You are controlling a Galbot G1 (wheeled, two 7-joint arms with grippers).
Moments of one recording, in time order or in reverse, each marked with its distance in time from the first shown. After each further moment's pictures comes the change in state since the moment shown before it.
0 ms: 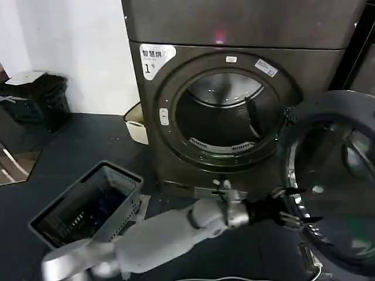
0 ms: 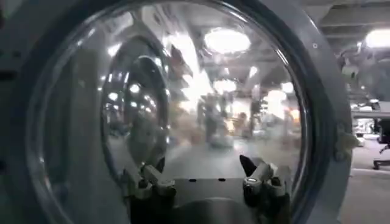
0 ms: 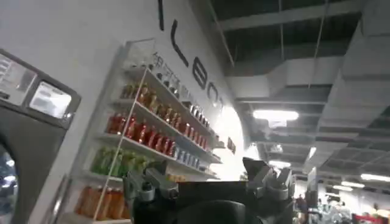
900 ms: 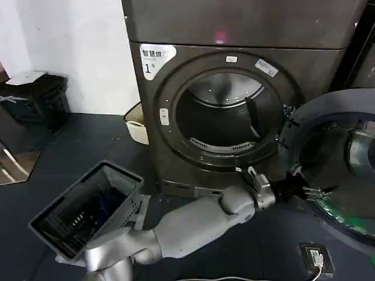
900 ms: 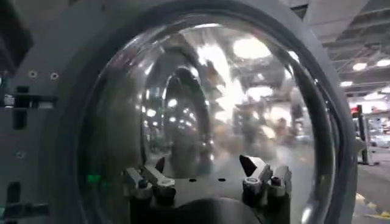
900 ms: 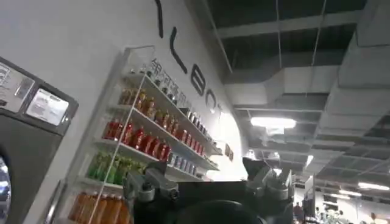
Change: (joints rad) left arm -0.068 -0.222 -0.033 0.299 0.088 -0.106 -0.121; right arm 0.007 0.010 -0.011 0.010 0.001 0.011 -0.003
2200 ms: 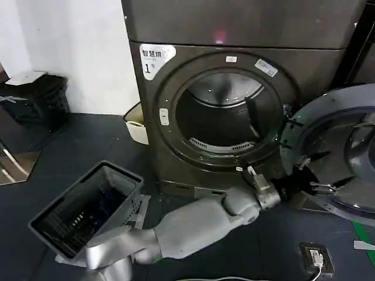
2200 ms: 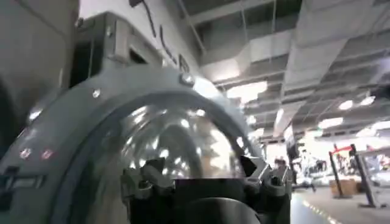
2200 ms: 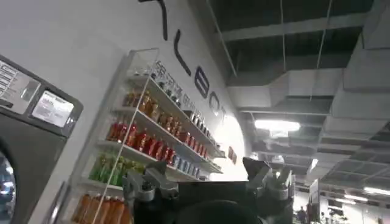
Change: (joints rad) left arm -0.003 0.000 0.023 -0.079 -0.023 -0.193 -0.014; right arm -0.008 -0.013 -0.002 -0.003 0.001 0.007 -0.007
